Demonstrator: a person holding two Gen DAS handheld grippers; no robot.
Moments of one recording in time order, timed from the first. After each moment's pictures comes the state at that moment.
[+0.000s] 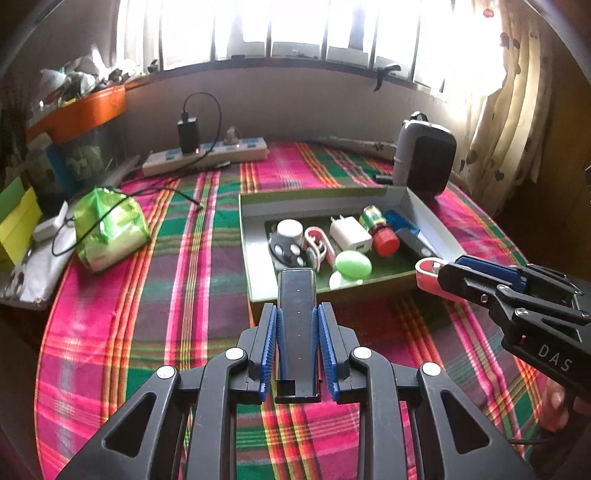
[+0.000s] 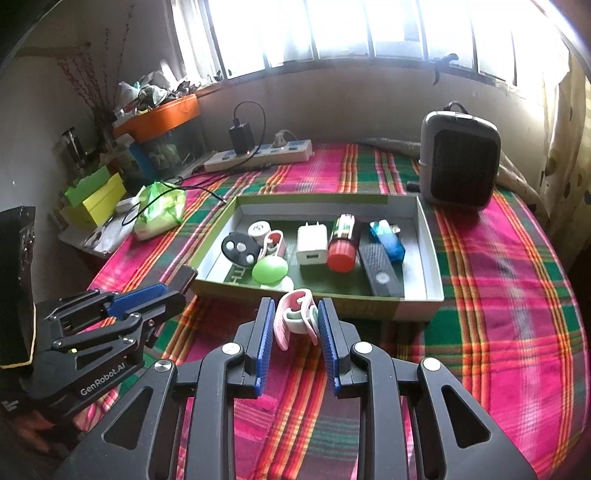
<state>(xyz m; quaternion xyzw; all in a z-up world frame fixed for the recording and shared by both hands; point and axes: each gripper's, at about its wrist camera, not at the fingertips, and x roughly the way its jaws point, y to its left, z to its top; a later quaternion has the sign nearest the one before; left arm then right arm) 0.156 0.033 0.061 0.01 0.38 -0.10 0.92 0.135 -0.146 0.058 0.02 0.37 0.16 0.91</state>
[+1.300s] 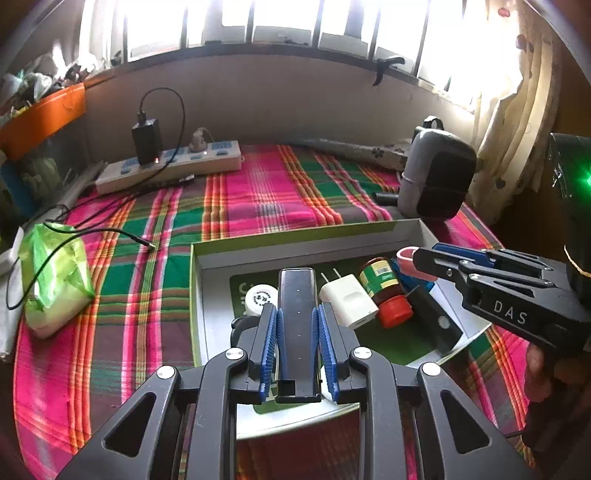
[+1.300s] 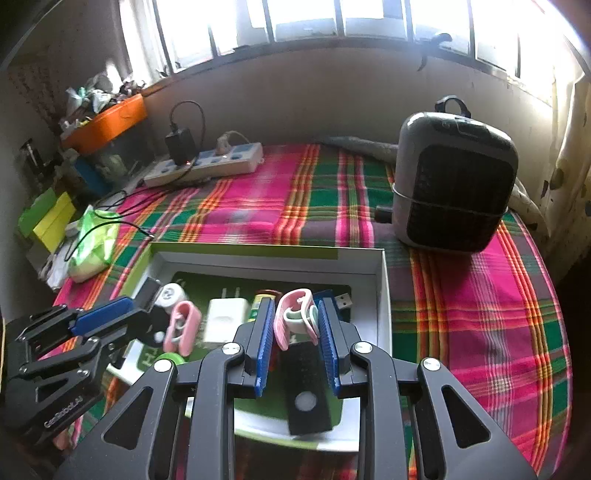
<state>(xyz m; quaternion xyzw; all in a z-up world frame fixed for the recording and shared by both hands) 0.253 0.006 0.047 0.00 0.40 -0.13 0.91 0.254 -0.178 0.048 0.02 0.41 0.12 0.90</state>
